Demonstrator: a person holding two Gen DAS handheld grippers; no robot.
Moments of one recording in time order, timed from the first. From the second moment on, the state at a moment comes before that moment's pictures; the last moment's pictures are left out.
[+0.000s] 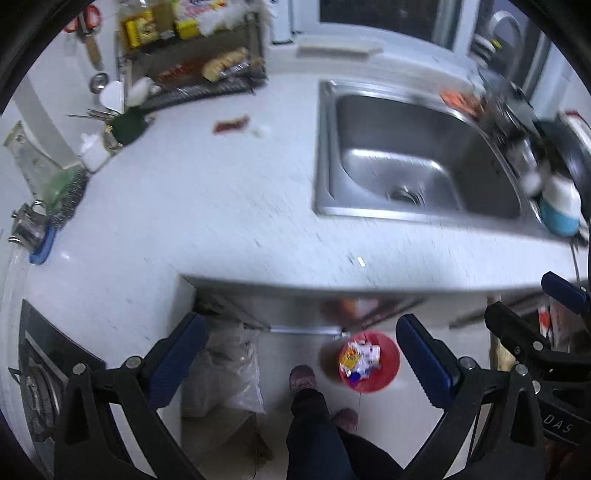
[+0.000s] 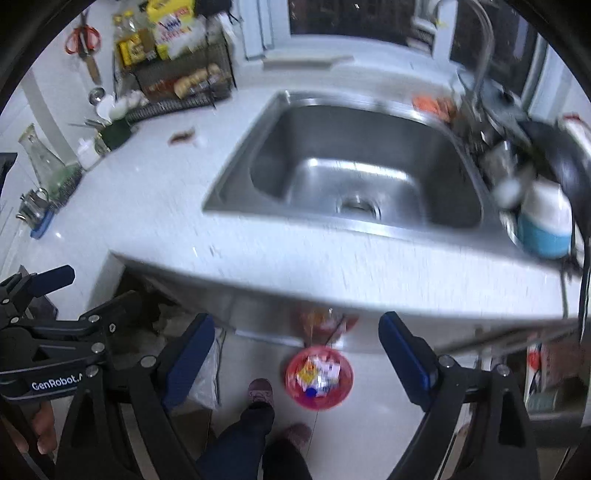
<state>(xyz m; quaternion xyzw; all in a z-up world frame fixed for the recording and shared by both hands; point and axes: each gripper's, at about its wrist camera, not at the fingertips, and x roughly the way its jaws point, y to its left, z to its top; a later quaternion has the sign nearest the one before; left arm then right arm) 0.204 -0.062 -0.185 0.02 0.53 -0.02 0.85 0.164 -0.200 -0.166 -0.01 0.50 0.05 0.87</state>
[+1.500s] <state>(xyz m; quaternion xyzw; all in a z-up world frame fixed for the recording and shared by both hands) 0.497 0.159 -0.259 -0.06 0.60 0.09 0.79 0.492 0.015 -0.223 -0.14 0.58 0.21 0.78</state>
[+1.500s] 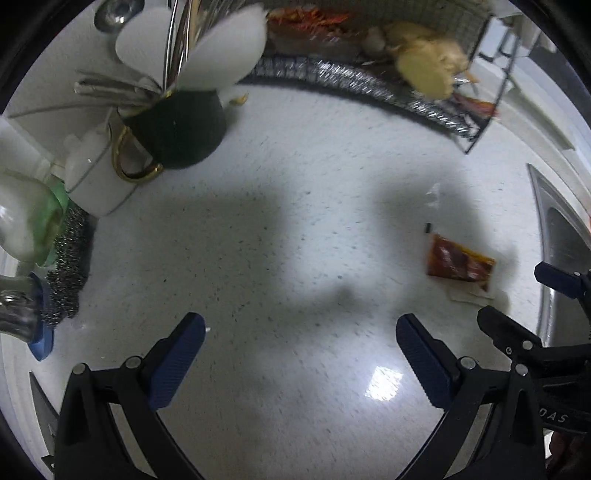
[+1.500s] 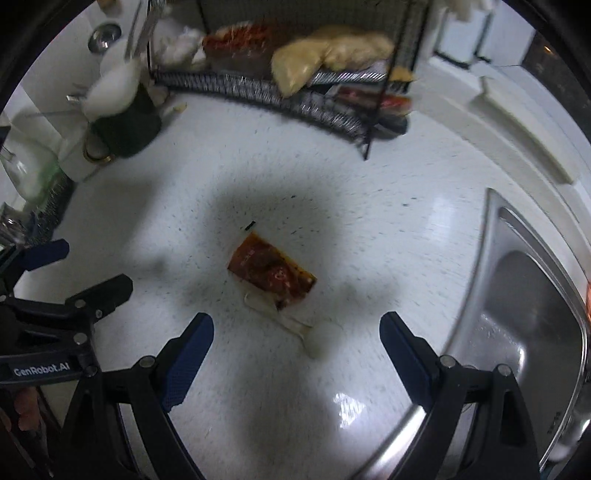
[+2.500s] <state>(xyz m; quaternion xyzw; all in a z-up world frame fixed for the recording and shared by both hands) 0.522 0.116 -0.258 -0.03 0.61 -0.02 0.79 0.510 -0.012 -0.208 -0.09 0.56 0.21 0.79</state>
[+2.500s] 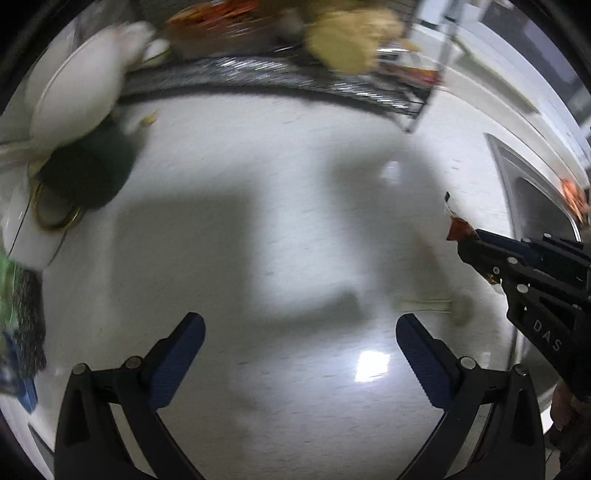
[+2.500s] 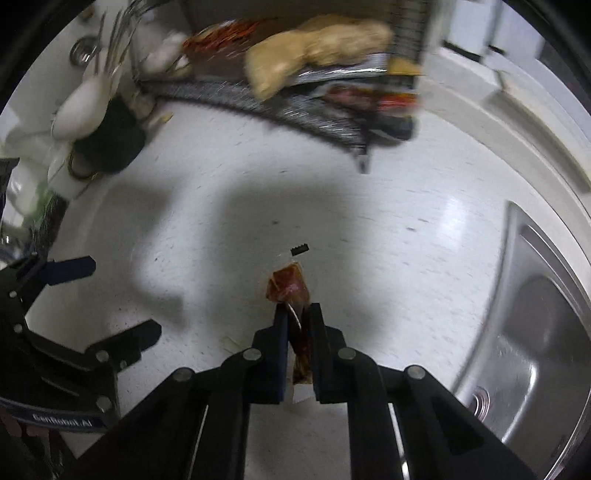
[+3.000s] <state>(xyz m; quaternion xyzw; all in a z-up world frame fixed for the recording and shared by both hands) 0.531 0.034 -0.257 0.05 0.61 -0.17 0.77 0.490 -0.100 -0.214 -0.02 0.58 0.13 0.81</state>
